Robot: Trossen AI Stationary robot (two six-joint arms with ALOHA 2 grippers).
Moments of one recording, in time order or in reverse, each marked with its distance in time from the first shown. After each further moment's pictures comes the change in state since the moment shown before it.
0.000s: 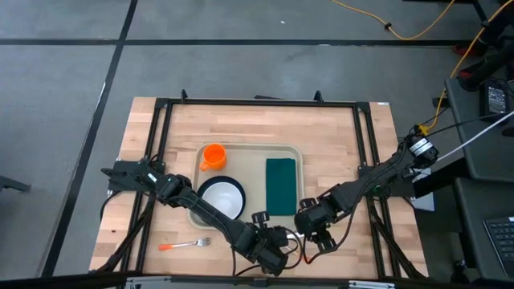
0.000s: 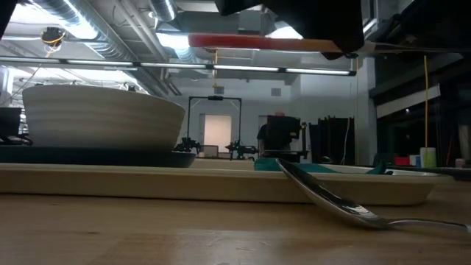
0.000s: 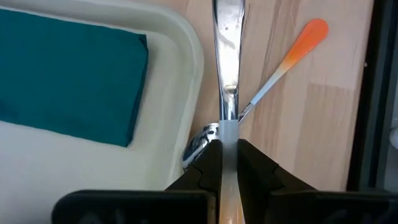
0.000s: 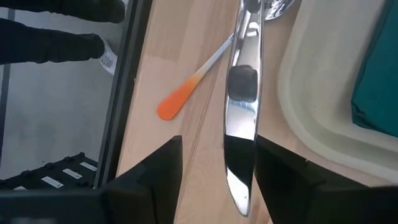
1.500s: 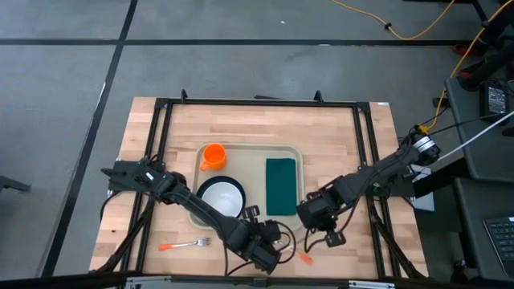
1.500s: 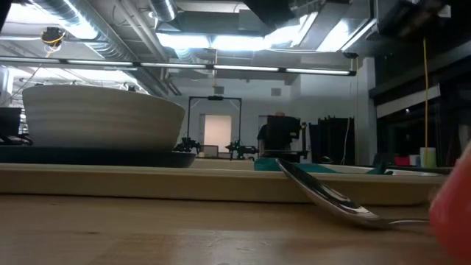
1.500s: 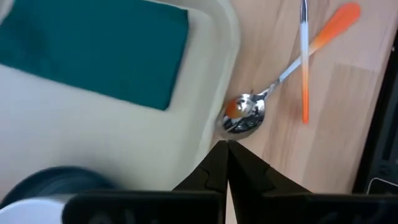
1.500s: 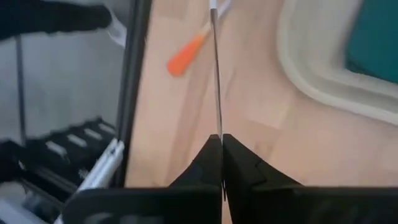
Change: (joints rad) left arm -0.014 -0.066 -0.001 -0.171 -0.013 -0.101; right arm -0.044 -0.031 0.106 -0.271 -0.076 -0.051
